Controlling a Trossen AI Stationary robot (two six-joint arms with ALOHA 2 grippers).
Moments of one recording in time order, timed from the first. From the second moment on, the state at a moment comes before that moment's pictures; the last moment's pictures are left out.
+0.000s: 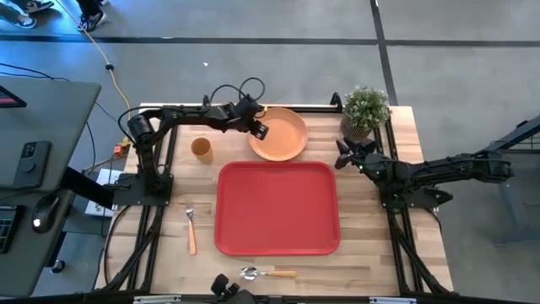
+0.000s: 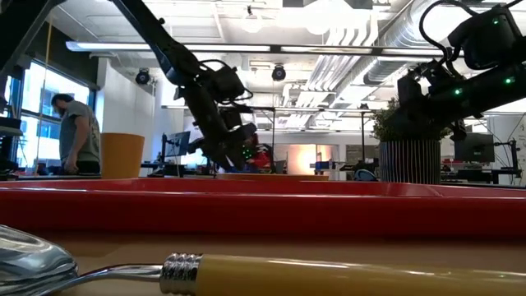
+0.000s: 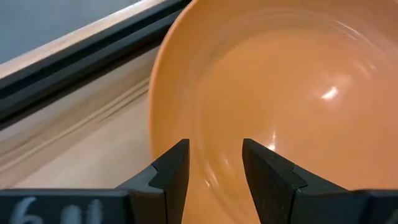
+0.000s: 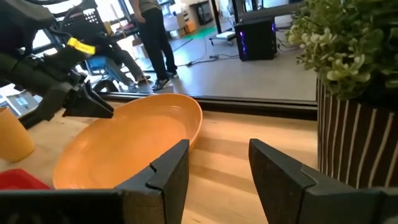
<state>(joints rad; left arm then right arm) 0.58 1.89 1.15 -0.19 -0.11 -0.36 -0.12 0.83 0.05 0.51 0.82 0.49</state>
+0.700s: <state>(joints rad) 0.63 1.94 1.20 -0.33 -0.16 -0.23 -0.12 0.82 0.05 0.52 0.84 0.49</state>
